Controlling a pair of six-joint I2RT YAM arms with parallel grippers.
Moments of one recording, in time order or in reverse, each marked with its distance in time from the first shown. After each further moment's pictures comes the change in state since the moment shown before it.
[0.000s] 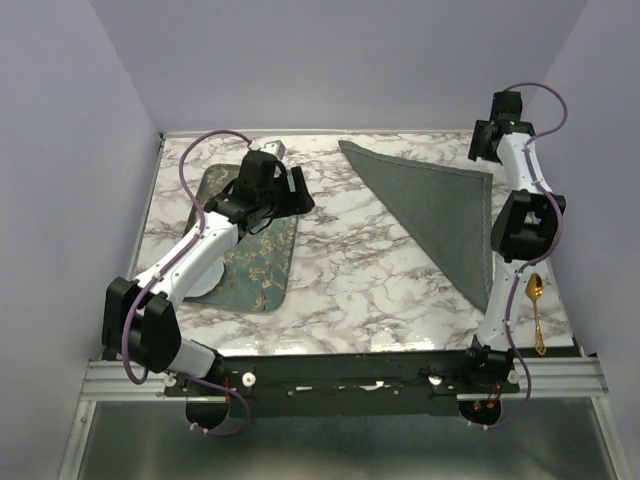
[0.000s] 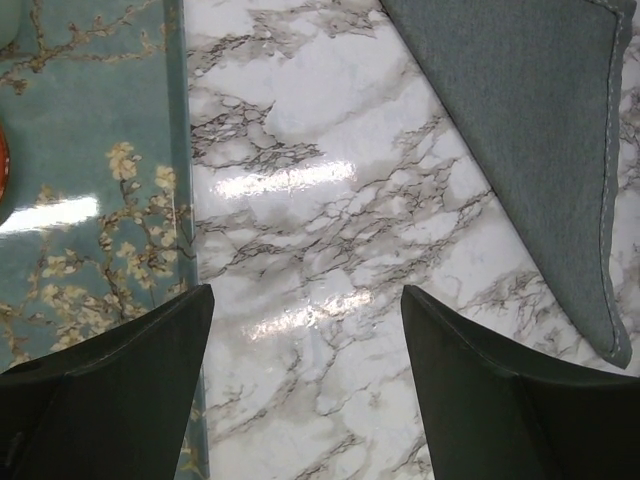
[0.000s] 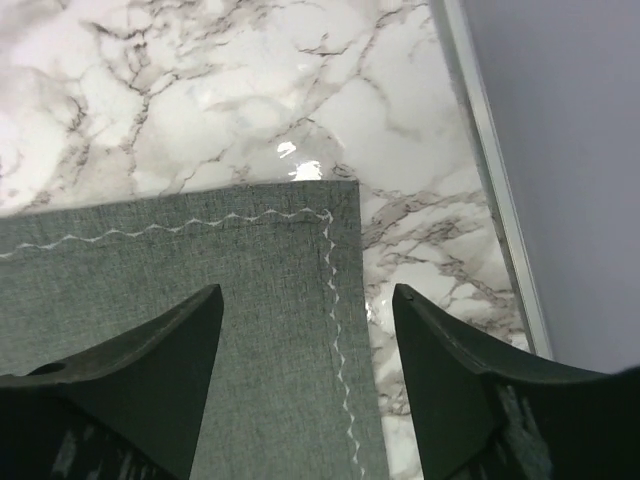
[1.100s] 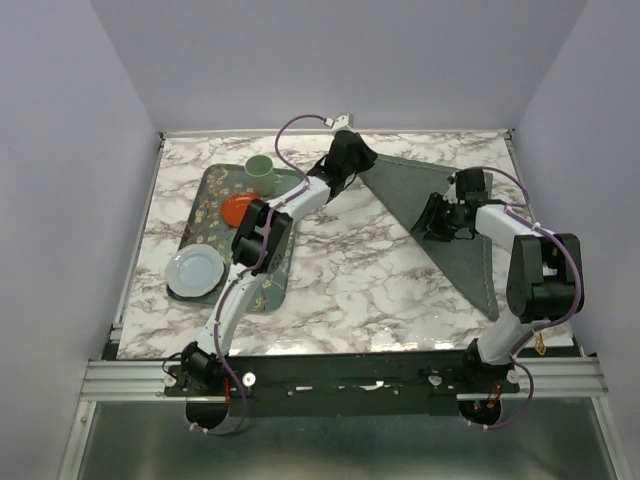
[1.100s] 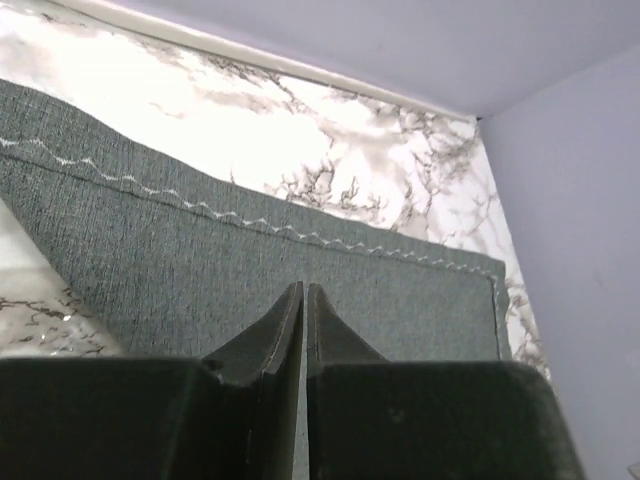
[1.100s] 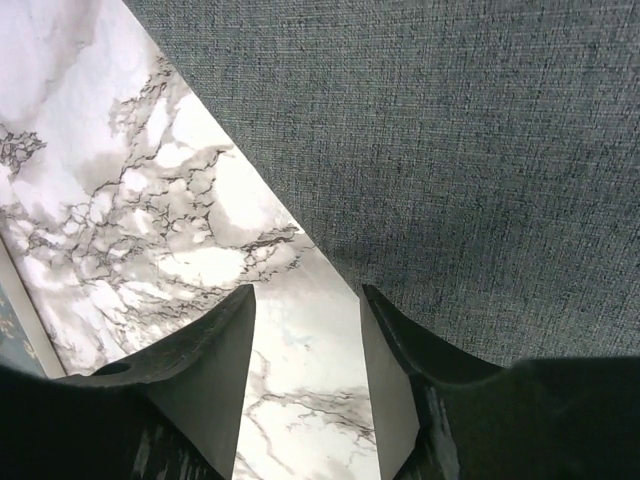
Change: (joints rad) left arm -0.122 1.149 0.978 0.536 -0.108 -0.251; right arm 0.177 -0.618 -1.133 0.362 -0.581 0.383
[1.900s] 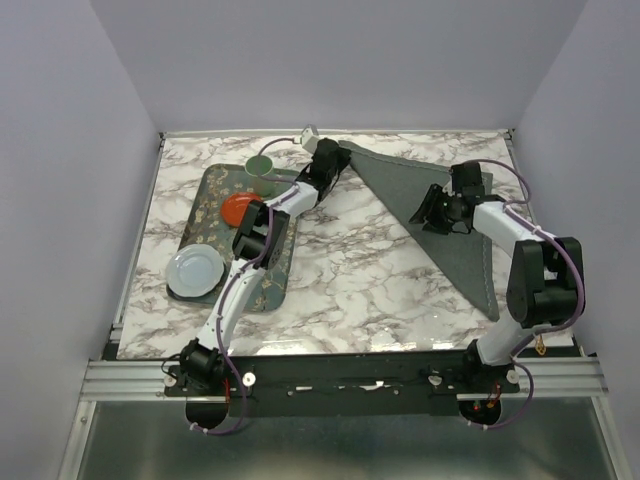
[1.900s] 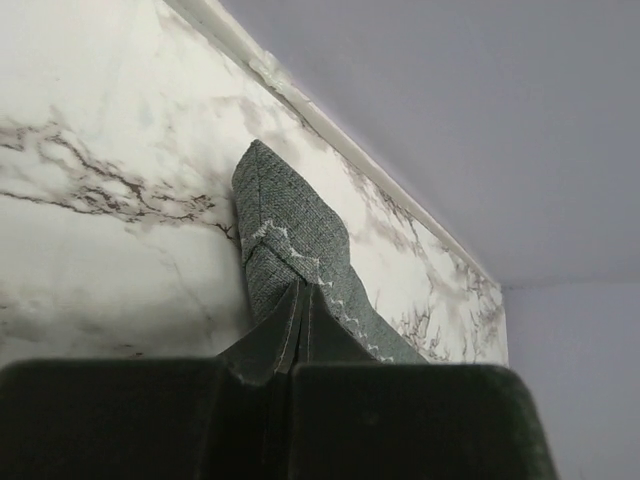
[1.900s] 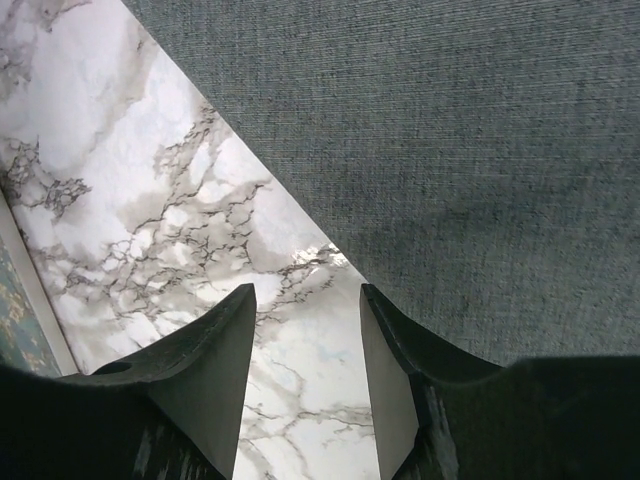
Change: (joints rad) left arm 0.097 0.201 0.101 0.129 -0.181 -0.317; right arm 0.039 -0.024 0.043 0.007 0.090 0.090
